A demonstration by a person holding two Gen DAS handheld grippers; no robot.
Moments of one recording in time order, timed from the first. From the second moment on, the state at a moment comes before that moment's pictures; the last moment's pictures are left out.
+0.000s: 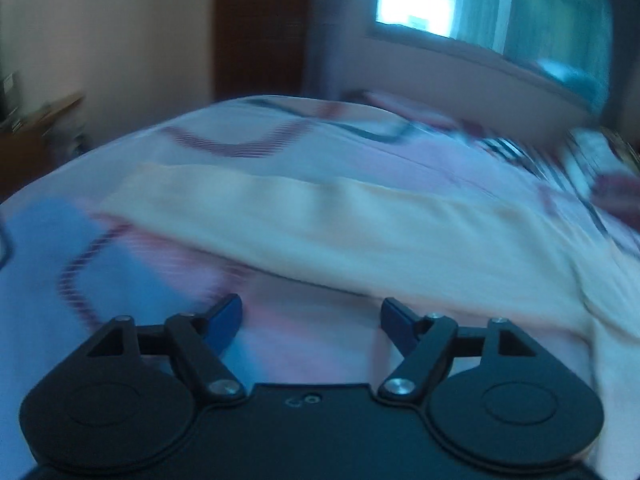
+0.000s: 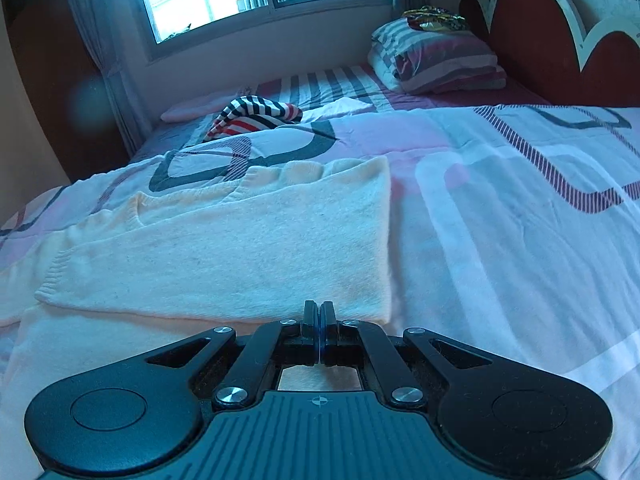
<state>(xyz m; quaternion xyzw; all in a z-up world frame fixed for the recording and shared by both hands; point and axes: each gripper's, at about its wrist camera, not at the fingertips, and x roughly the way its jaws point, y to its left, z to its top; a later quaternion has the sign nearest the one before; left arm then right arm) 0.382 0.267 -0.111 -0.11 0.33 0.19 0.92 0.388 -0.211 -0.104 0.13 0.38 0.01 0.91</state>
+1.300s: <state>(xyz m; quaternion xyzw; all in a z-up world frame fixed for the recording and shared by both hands) 0.418 0.337 -0.063 -0.24 0.22 0.17 0.93 0.405 -0.198 -0.097 0.15 0.36 -0.05 0.92</state>
